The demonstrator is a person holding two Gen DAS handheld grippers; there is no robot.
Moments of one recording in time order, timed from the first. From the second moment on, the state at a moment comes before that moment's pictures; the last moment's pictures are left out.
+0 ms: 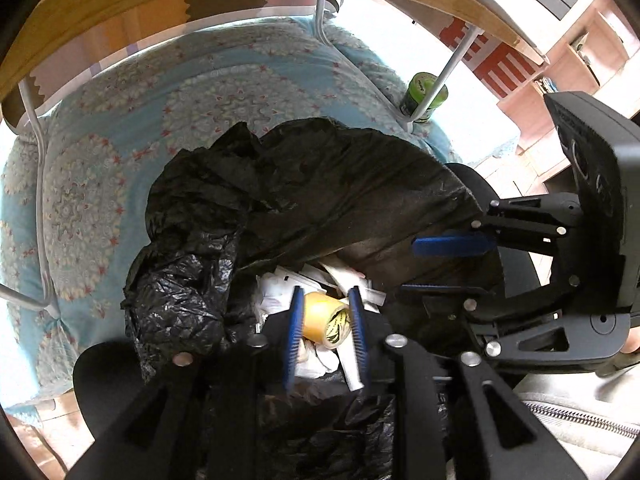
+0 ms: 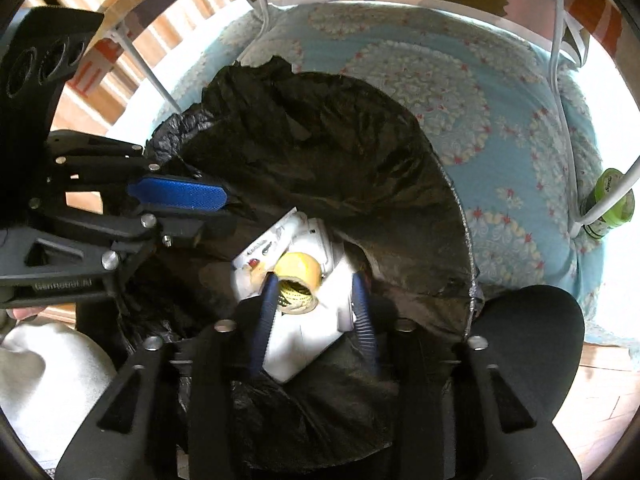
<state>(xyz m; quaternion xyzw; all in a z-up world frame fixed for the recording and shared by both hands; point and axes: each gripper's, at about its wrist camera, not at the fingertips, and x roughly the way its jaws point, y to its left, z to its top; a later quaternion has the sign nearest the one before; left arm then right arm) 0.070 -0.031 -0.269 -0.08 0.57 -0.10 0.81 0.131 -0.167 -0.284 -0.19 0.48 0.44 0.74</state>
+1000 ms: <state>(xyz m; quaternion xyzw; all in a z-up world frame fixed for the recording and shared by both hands) 0.005 -0.040 -0.163 -0.08 0.48 -0.09 0.87 0.078 -0.209 -0.181 -0.20 0.41 0.49 0.74</state>
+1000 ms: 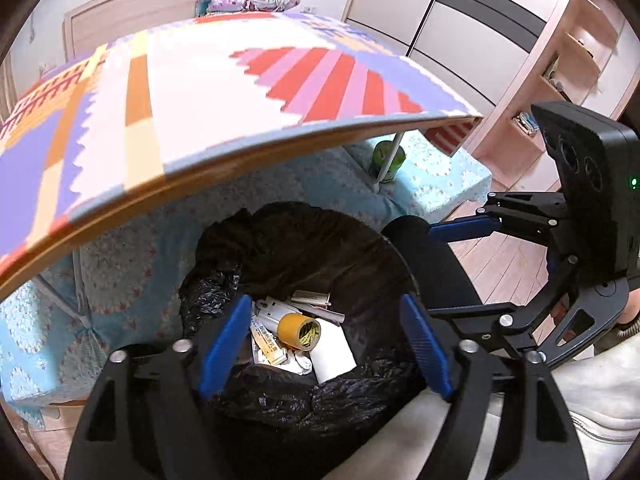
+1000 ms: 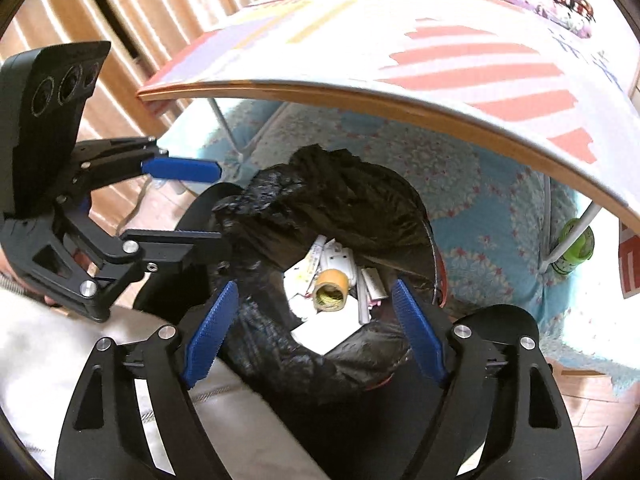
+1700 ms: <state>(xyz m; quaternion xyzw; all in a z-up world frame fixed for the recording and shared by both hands) -0.028 -0.054 -0.117 -0.05 0.44 -0.09 0.89 0.059 -0.241 -0.149 -0.20 0.39 0.50 0.74</state>
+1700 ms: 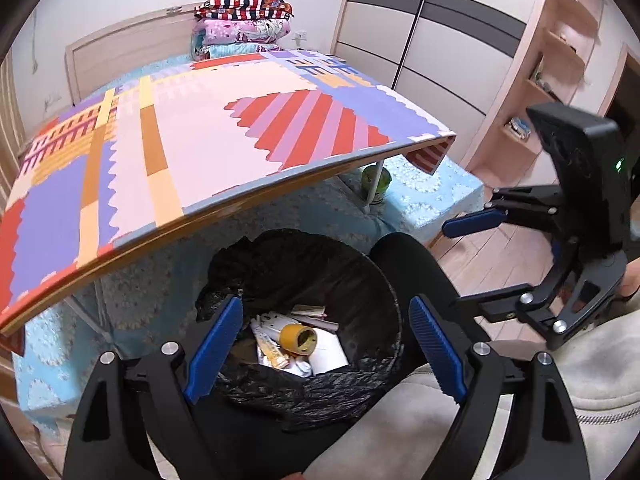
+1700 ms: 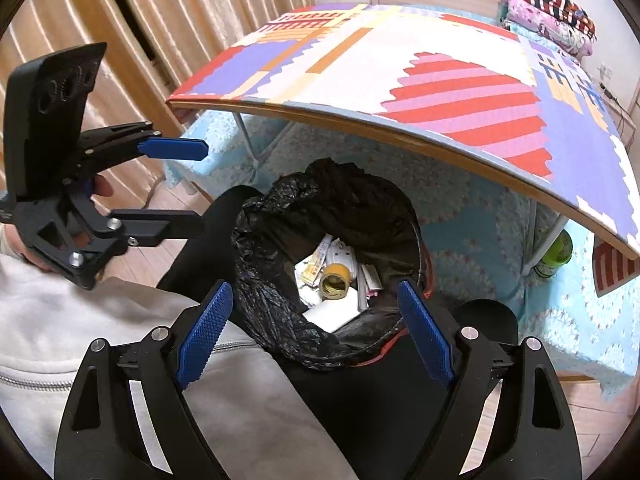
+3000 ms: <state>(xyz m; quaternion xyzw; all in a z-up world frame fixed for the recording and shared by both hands) -0.031 -0.052 -0.121 -0.07 0.44 -0.11 0.89 0.044 -0.238 -0.140 -0.21 0.38 0.51 0.74</state>
